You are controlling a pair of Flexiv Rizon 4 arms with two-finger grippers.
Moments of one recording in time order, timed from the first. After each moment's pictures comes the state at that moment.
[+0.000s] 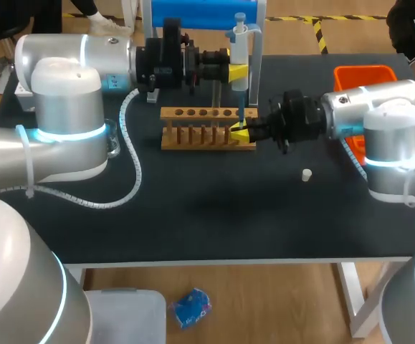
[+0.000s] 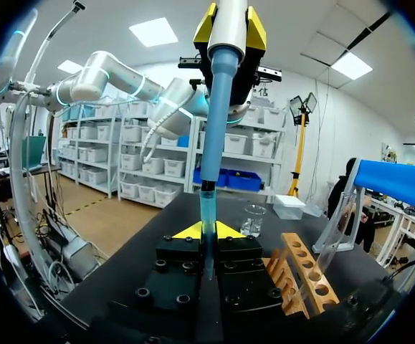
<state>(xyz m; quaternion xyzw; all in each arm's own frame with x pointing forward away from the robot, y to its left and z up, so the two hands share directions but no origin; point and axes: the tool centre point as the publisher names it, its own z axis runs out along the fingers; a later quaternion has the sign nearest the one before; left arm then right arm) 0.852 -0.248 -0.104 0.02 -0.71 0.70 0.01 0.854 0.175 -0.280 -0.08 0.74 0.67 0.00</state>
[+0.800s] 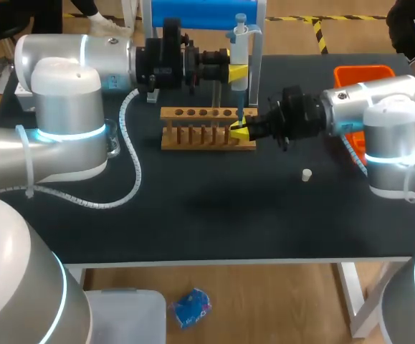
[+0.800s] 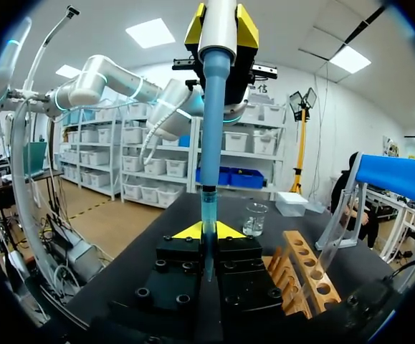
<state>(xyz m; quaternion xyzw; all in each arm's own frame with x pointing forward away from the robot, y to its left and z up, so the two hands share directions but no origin) 0.852 -0.248 -0.104 0.02 -0.72 0.70 0.01 0.857 0.175 -0.277 -0.08 0.74 0.66 -0.01</state>
